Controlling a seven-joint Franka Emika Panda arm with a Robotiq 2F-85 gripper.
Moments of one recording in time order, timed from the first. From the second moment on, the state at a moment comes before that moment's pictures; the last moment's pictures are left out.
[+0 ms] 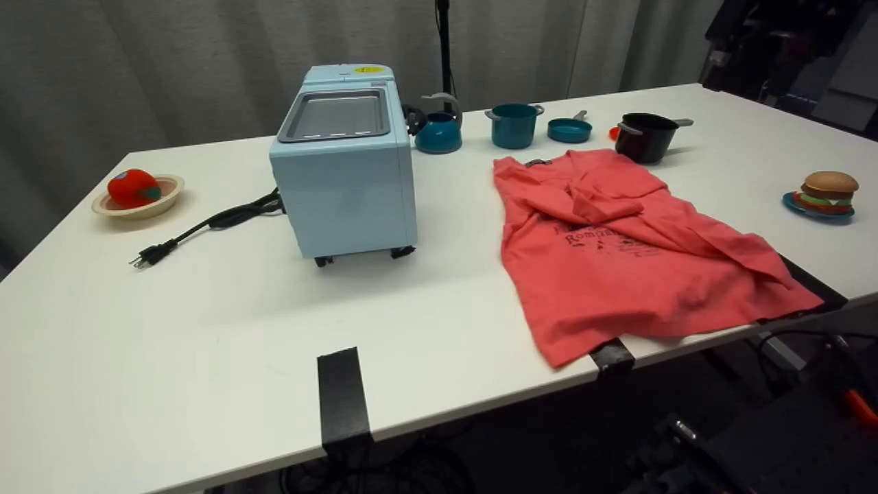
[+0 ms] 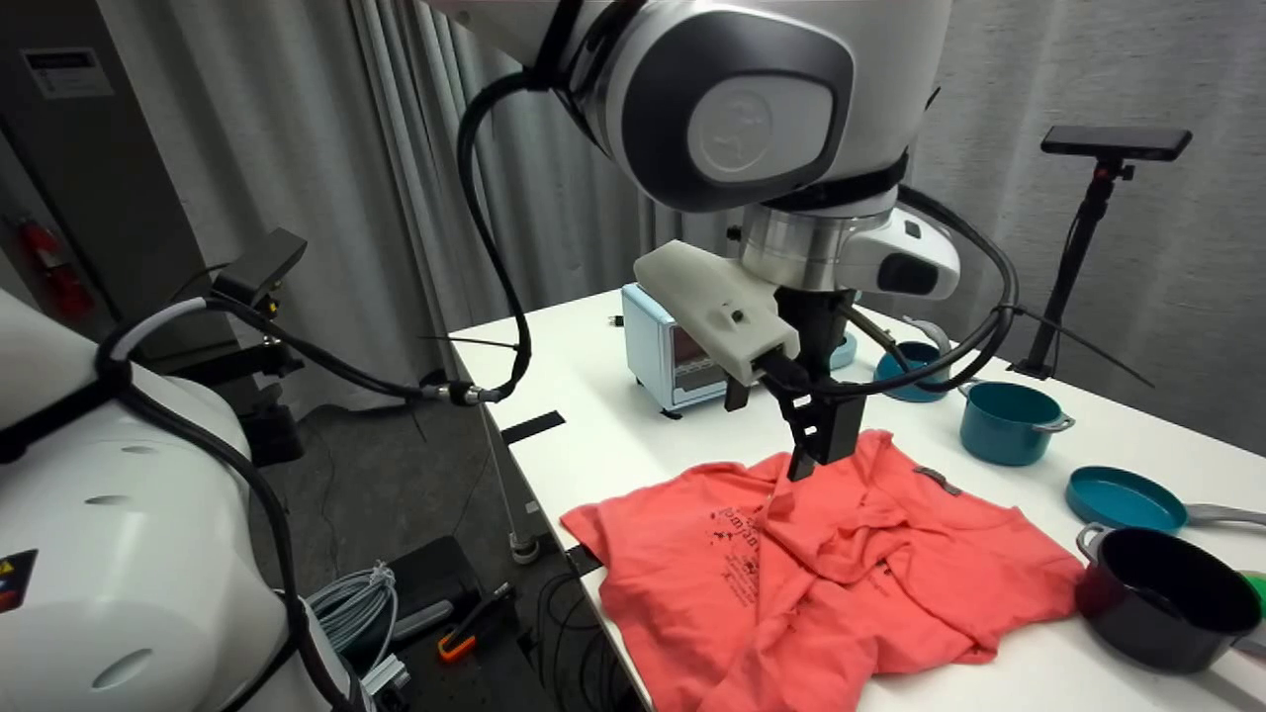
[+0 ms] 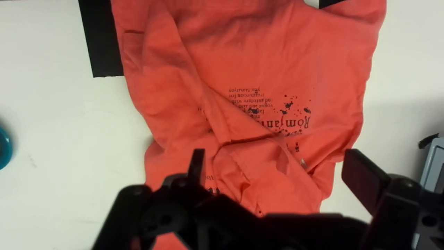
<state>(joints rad) -0.08 -0.35 -0.23 -2.49 0.08 2.14 -0.14</state>
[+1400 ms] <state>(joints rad) -0.06 0.27 -0.05 -2.19 0.07 2.41 -0.14</state>
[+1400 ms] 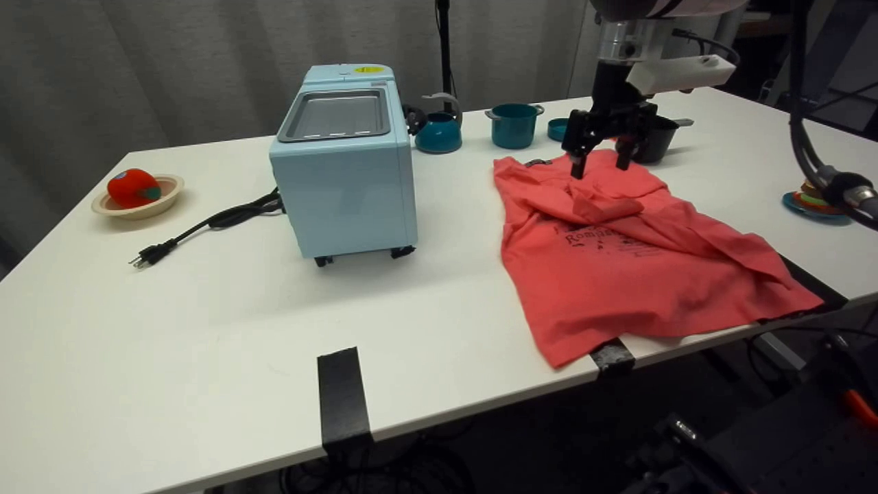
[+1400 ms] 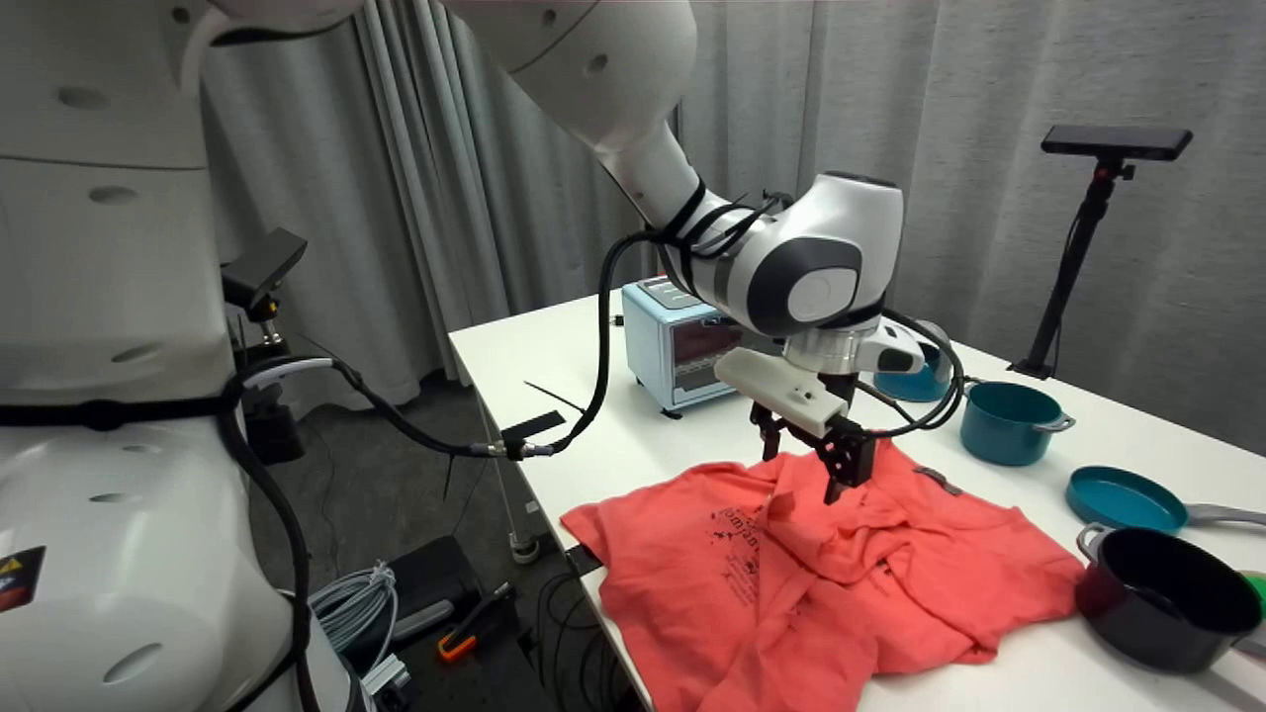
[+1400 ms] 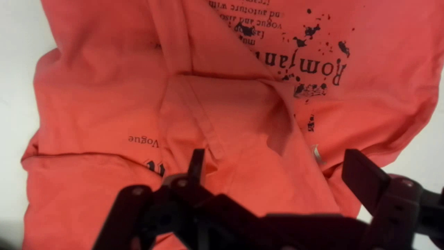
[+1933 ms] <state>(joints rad) -0.06 0.40 -0.05 -2.12 0.03 2.46 -0.12</state>
